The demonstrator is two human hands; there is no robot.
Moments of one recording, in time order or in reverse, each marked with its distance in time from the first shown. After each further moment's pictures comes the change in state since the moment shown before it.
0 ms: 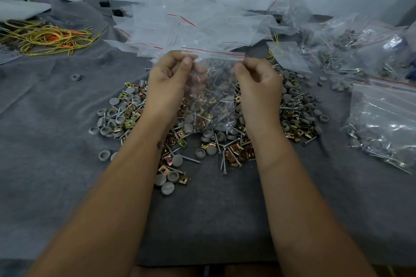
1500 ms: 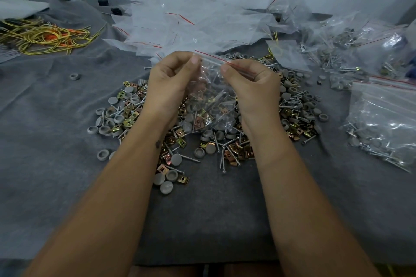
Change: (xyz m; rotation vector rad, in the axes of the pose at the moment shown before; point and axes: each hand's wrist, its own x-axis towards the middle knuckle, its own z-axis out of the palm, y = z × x) left_hand -0.003 0.004 0.004 -0.044 -0.034 -0.019; right_hand 0.001 0.002 0.000 0.168 -0.122 -0.024
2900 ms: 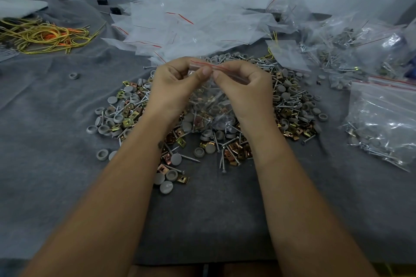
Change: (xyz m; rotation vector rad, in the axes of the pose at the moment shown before) left_hand 0.003 -0.009 -0.002 0.085 -0.115 0.084; right_hand -0.003 0.000 0.003 -0.129 -0.079 -0.033
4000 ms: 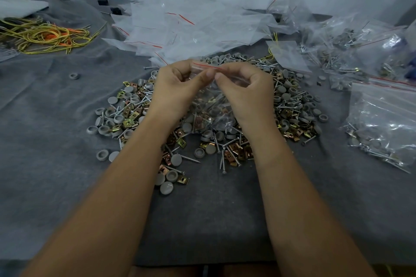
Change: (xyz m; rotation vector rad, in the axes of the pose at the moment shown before) left_hand -0.002 0.002 0.002 0.085 -0.009 -0.007; right_hand -0.002 0.000 -0.001 -0.083 0.016 -0.050
